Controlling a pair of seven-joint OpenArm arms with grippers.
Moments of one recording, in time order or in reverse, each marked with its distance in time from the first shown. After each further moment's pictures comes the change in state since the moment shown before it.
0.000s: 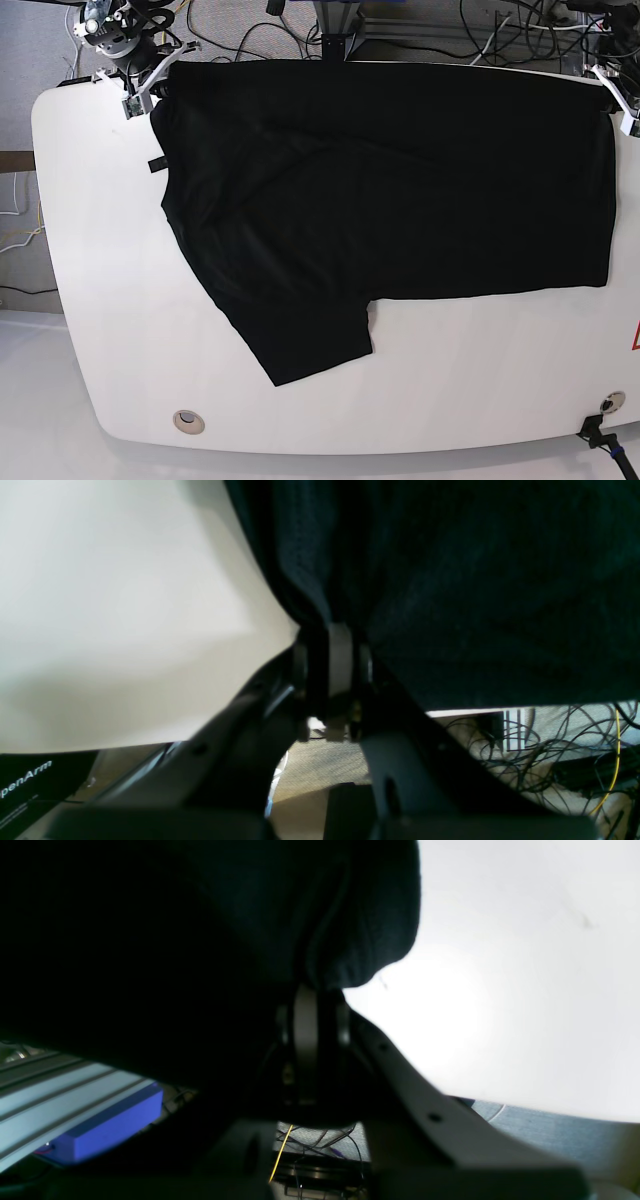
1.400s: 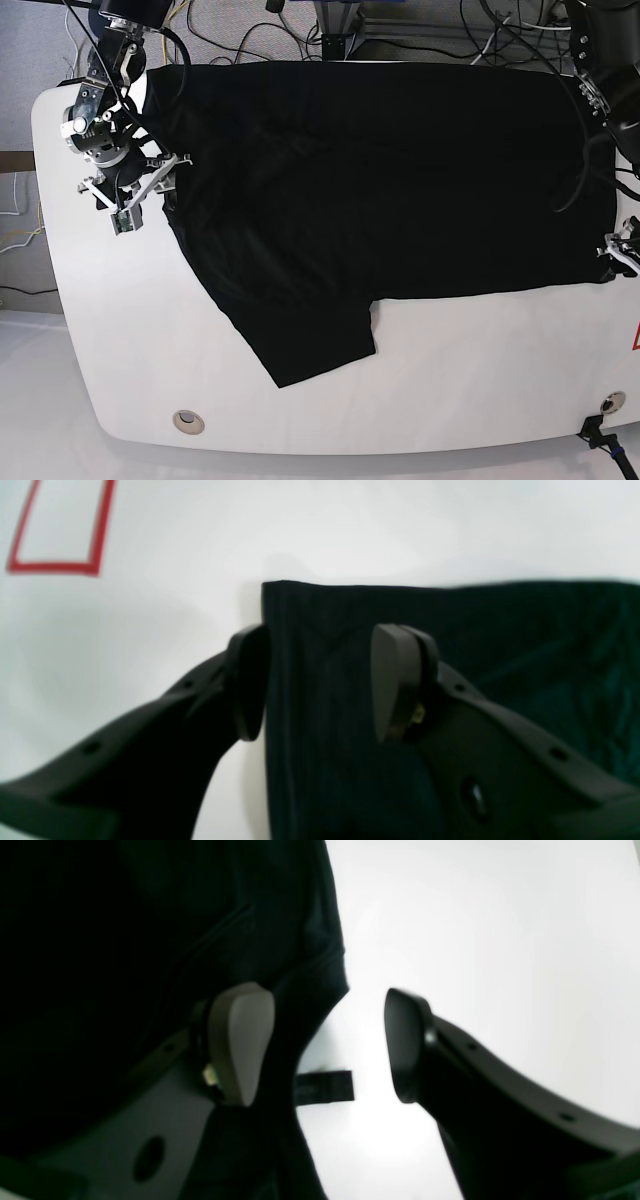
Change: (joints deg) left arm -56.2 -2.6 7.4 -36.0 9.4 0.7 -0.5; right arm 27.4 1.4 -2.4 -3.3 -1.4 0.0 -9.1
